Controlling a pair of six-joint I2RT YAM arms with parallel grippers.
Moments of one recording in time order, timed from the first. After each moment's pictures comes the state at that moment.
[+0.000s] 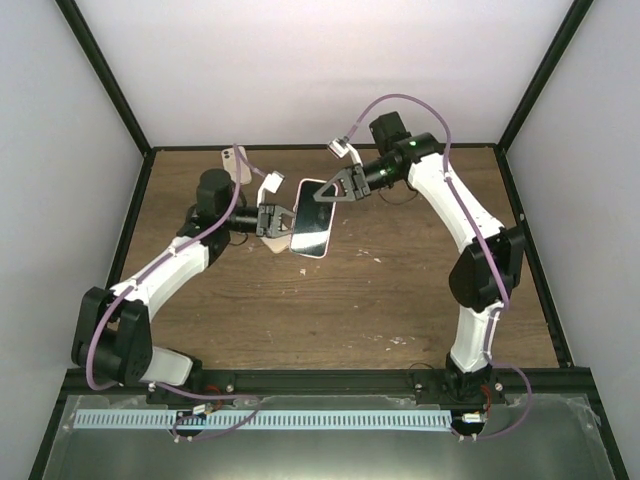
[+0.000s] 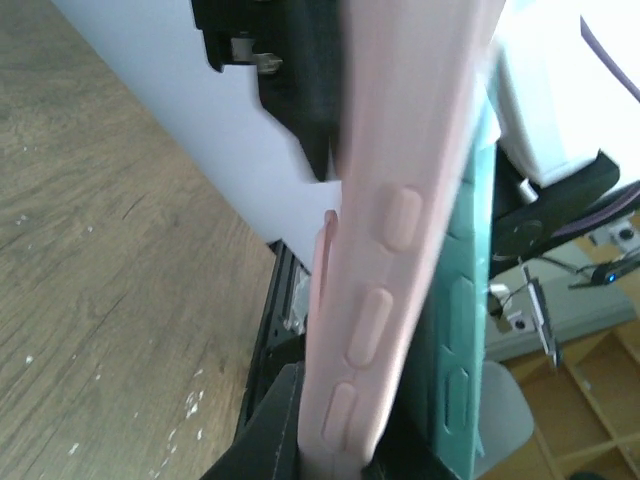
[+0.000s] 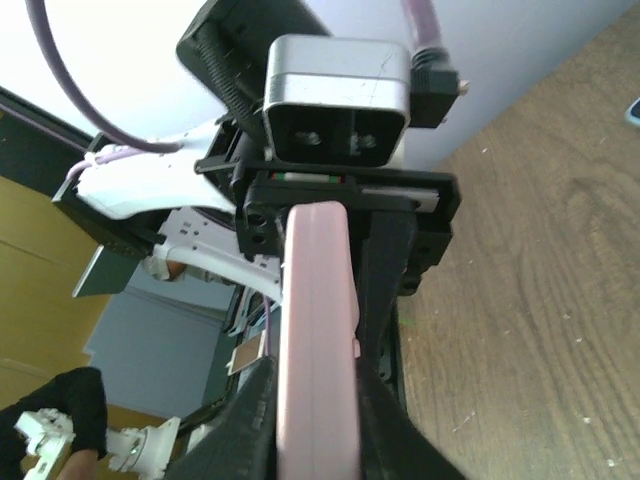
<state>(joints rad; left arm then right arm) -0.36 1.41 0.94 0.26 1.29 -0.75 0.42 1.89 1.90 -1.09 -1.38 -0.20</state>
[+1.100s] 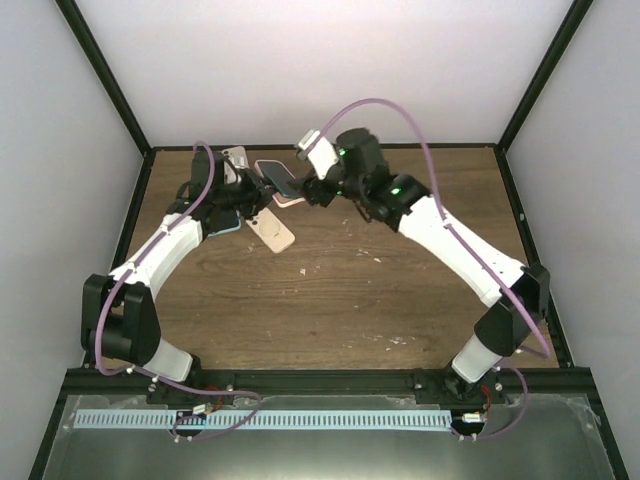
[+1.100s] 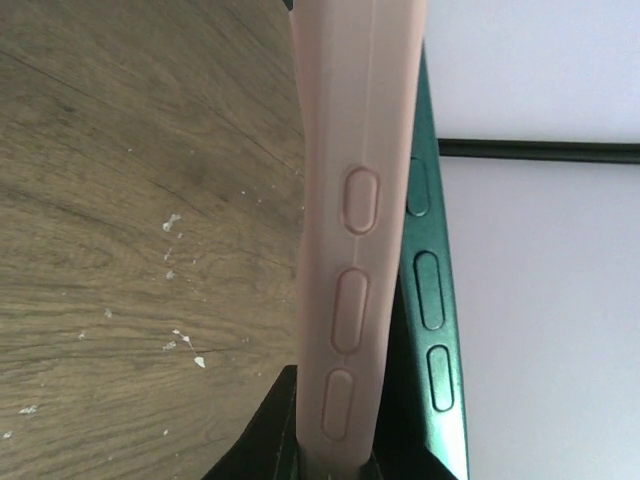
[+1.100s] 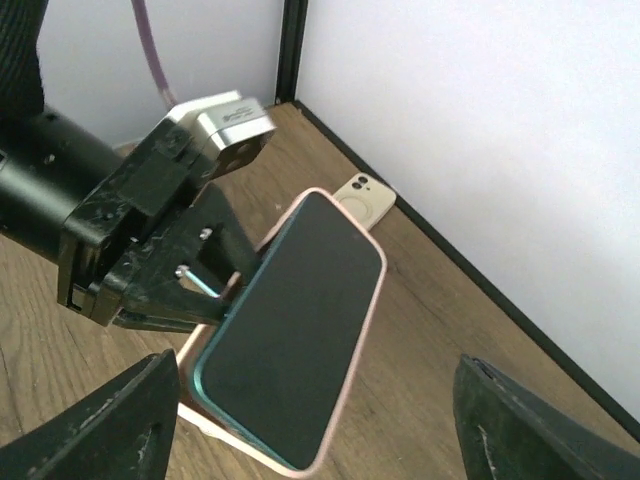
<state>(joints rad) -0.24 1.50 1.14 -0.14 0.64 -1.18 0.70 1.60 1.65 -0.44 -0.15 -0.24</state>
